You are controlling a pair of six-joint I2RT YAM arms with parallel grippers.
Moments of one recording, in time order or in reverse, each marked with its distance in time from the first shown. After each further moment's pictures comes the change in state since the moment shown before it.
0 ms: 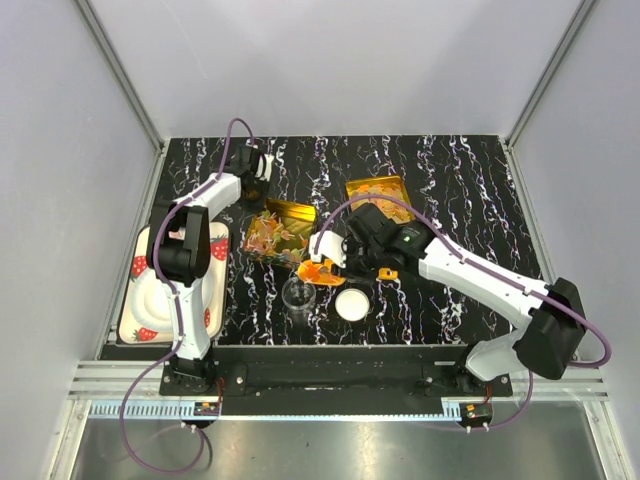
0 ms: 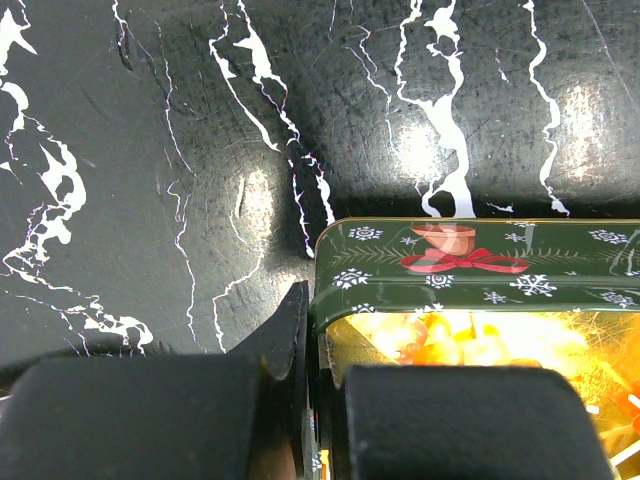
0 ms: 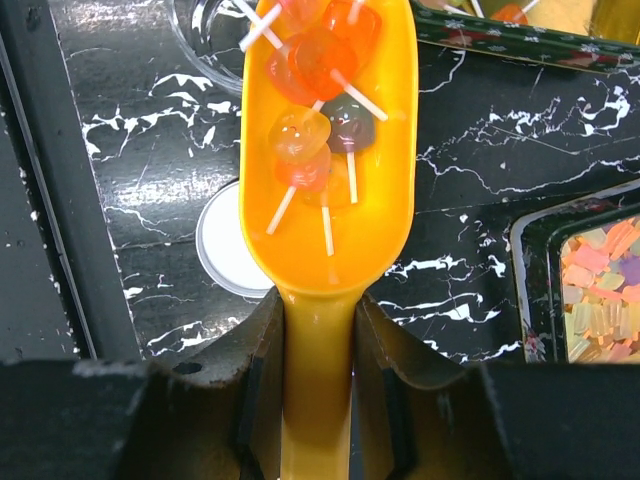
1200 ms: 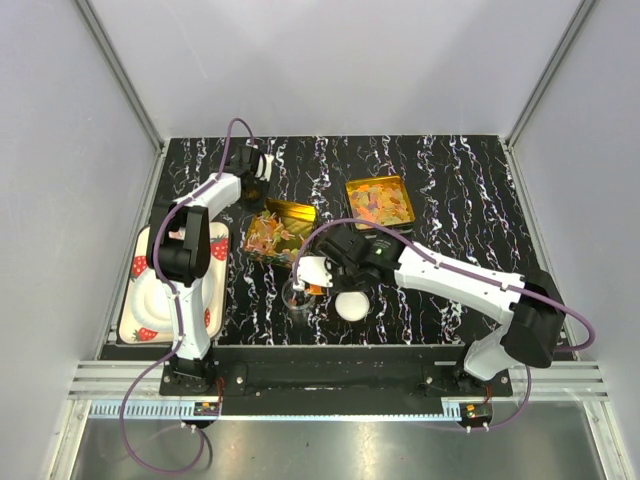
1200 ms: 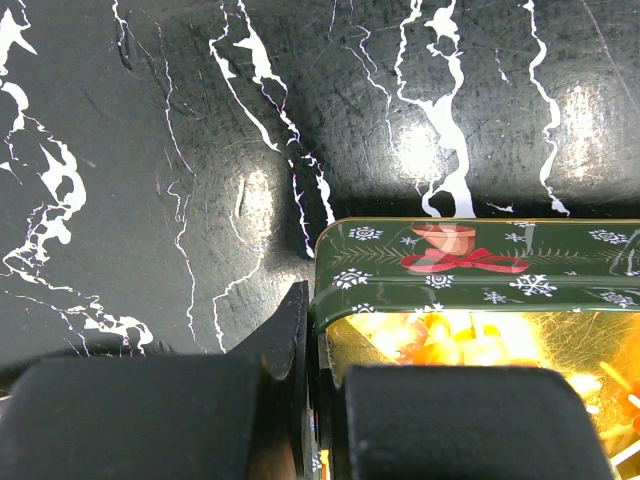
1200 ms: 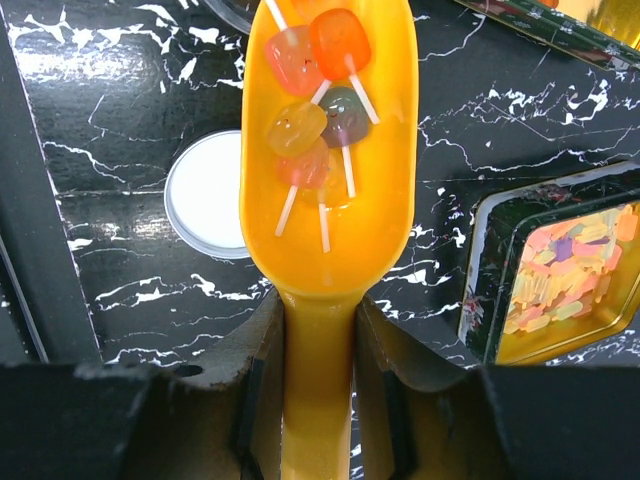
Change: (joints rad) left arm 0.000 0.000 0.000 0.000 0.000 0.000; right arm 0.185 0.098 0.074 -0.115 0.296 -0.082
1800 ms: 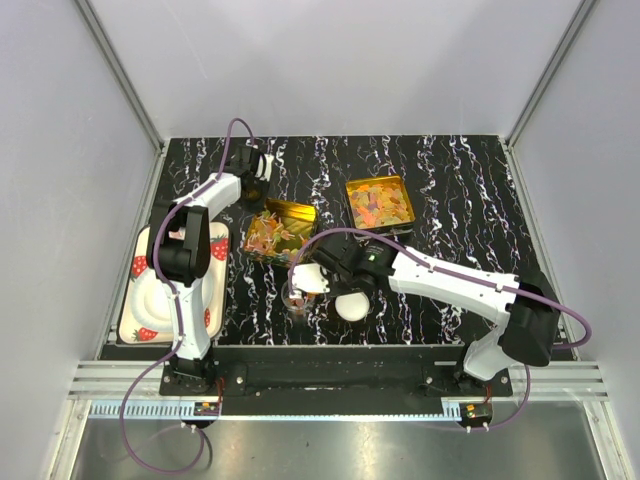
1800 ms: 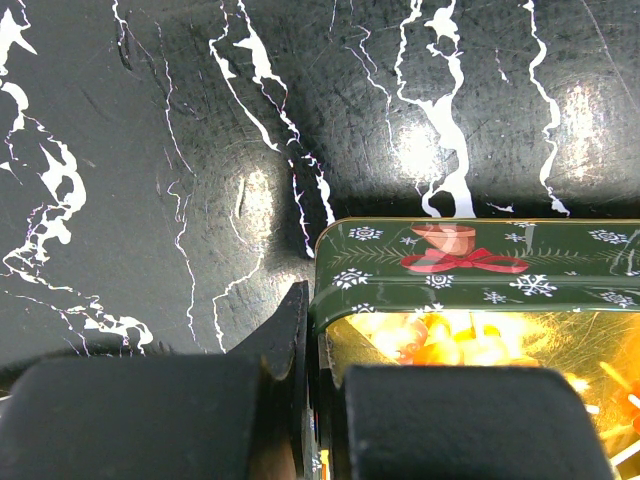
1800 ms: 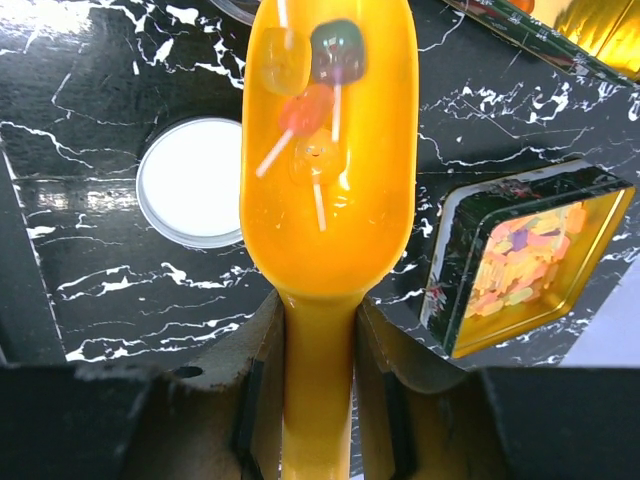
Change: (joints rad) left arm 0.000 0.000 0.000 0.000 0.000 0.000; right arm 0.060 0.023 0.016 -0.012 0.108 -0.042
